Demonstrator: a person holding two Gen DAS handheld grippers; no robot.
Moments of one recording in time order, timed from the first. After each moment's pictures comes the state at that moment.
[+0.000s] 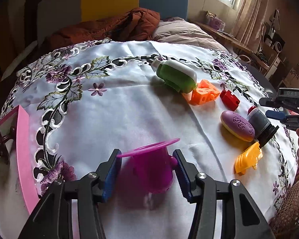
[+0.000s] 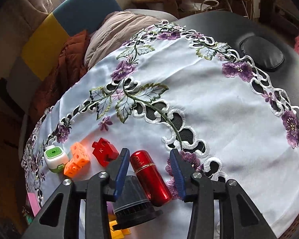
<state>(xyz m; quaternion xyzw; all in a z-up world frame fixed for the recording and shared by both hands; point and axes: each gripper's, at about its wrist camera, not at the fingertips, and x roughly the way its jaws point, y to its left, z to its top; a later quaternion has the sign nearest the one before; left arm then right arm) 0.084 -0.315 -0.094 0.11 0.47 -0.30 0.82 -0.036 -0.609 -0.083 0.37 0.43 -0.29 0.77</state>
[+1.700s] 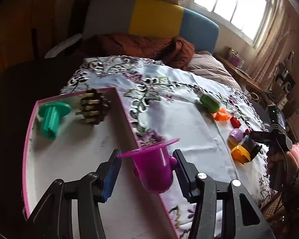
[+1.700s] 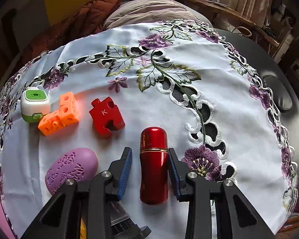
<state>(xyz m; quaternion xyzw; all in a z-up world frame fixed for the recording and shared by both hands) 0.060 -0.144 -0.036 -0.01 0.44 -0.23 0.87 0.002 -0.560 -0.110 0.18 0.52 -0.26 0.79</state>
